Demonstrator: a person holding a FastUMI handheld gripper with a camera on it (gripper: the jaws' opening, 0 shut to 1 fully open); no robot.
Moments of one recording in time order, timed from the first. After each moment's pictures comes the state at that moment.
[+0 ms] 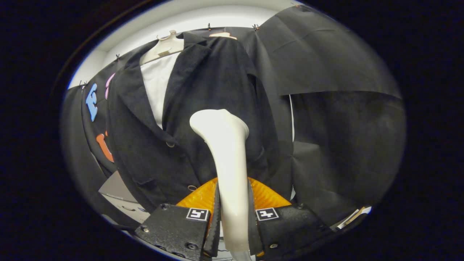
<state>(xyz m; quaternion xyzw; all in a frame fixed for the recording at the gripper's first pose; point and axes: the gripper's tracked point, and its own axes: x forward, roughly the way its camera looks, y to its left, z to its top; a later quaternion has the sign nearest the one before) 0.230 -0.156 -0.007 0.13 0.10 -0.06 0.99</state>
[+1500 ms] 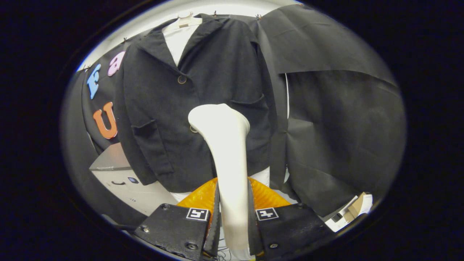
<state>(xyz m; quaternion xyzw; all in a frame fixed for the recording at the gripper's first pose) 0.168 -0.116 -0.100 0.10 0.16 -0.07 0.98</state>
